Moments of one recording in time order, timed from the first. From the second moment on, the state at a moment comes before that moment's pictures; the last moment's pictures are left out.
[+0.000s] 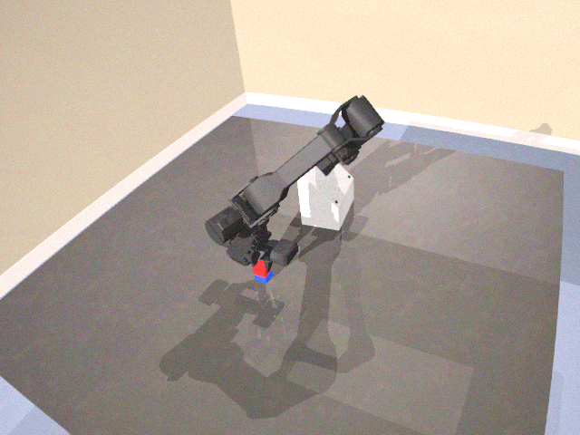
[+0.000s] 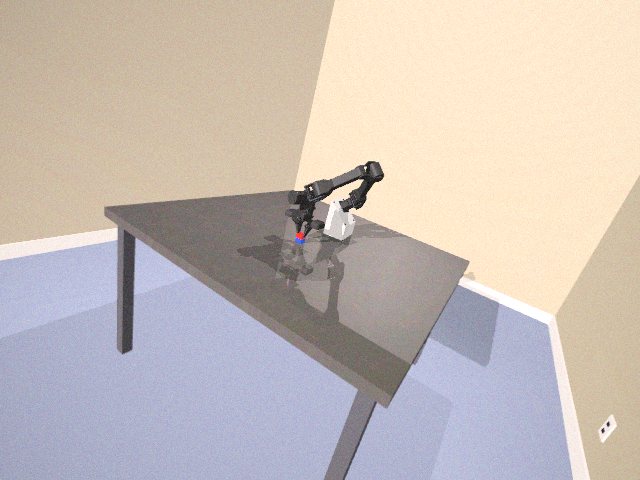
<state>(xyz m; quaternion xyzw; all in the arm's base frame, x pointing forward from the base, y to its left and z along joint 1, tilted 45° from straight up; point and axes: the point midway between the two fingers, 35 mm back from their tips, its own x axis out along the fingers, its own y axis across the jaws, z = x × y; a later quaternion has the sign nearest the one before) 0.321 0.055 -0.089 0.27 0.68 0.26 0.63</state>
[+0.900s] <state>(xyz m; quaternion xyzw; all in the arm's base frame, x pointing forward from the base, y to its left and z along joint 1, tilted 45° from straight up) 0.317 0.045 -0.080 0.27 0.69 0.26 0.62</state>
